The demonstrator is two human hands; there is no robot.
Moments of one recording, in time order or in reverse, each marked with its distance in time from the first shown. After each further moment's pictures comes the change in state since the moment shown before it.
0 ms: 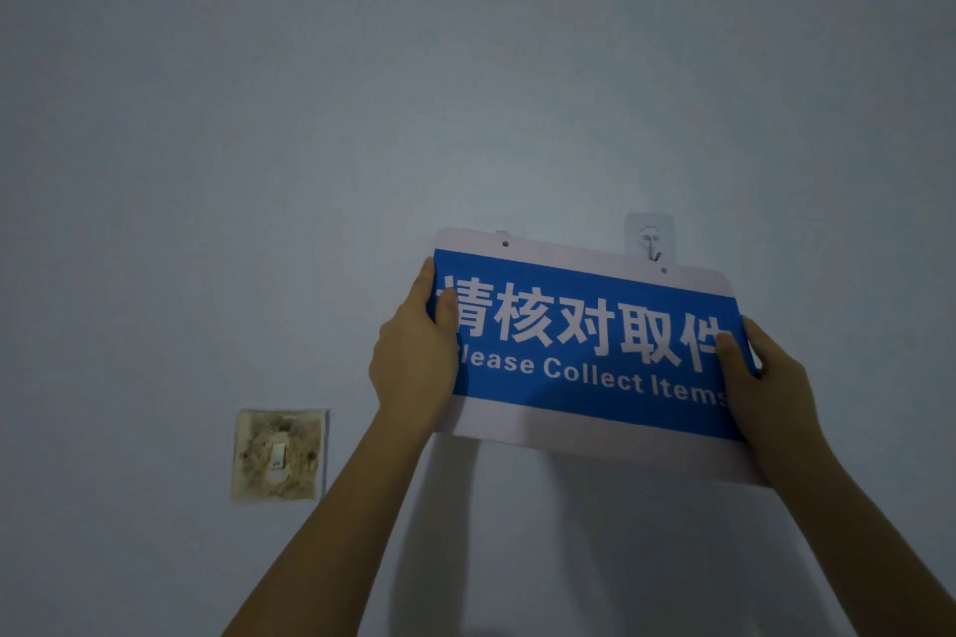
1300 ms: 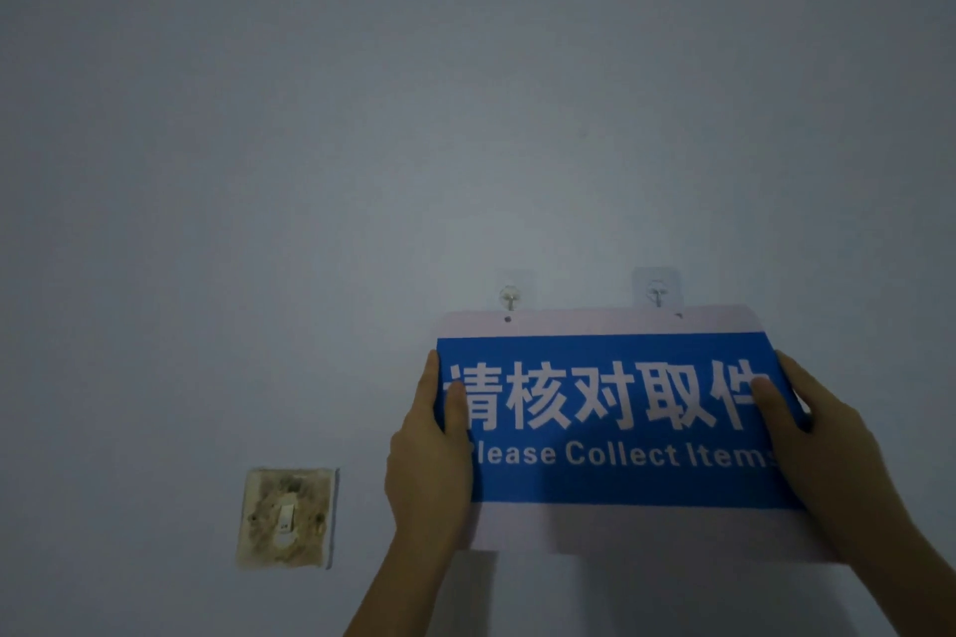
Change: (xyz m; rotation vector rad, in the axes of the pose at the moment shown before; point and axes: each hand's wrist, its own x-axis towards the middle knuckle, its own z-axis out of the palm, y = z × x) left_hand -0.033 -0.015 0.005 -0.159 0.027 -0.050; right_hand -0.007 -0.028 -0.024 -0.196 -0.016 -0.036
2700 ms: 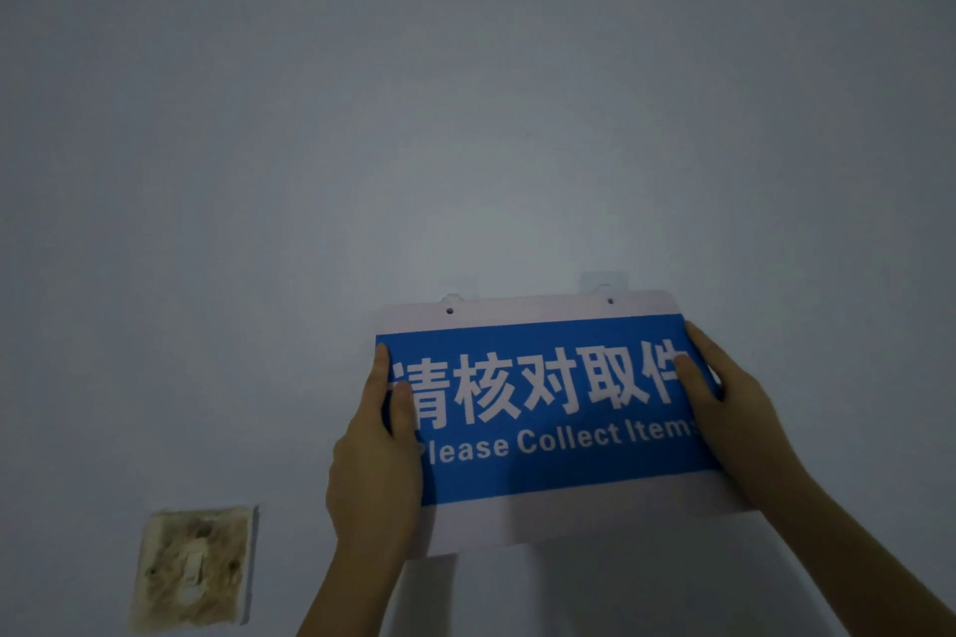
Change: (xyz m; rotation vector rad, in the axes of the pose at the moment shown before) left_hand 0.016 0.002 0.020 0.052 0.031 0.027; right_hand 0.046 0.018 0.020 0.120 -0.070 0.033
